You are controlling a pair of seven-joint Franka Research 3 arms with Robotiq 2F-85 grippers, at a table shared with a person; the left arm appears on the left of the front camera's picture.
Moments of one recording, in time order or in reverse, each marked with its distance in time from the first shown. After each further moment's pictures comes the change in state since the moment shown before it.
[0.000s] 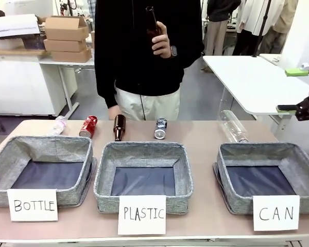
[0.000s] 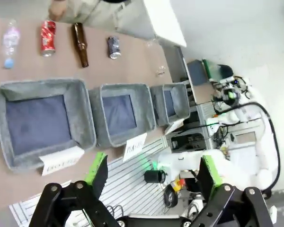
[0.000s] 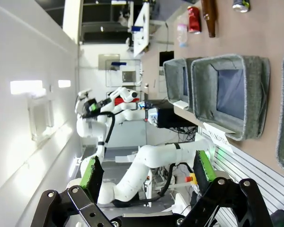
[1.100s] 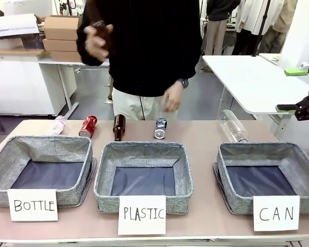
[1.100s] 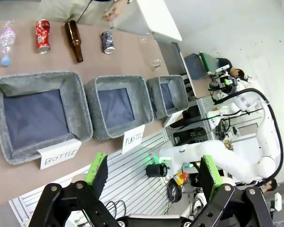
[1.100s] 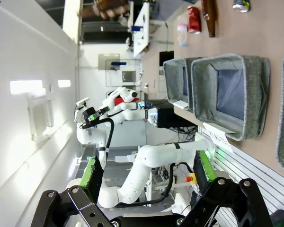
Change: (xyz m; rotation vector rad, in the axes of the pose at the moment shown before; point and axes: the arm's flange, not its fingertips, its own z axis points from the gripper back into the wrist) left arm -0.026 -0.014 0.013 -0.013 0.003 -0.047; right arm 0.000 0.000 0.000 0.000 0.001 0.001
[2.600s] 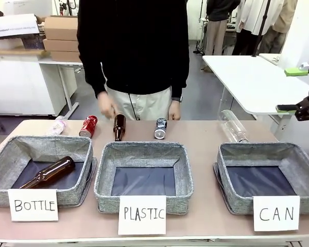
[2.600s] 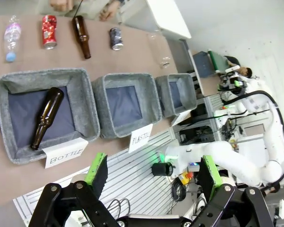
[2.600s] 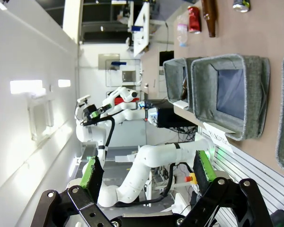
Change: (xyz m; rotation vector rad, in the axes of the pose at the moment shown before) left arm 0.014 0.009 -0.021 0.051 0.039 0.020; right arm 0.000 0.000 0.000 0.000 0.000 0.001
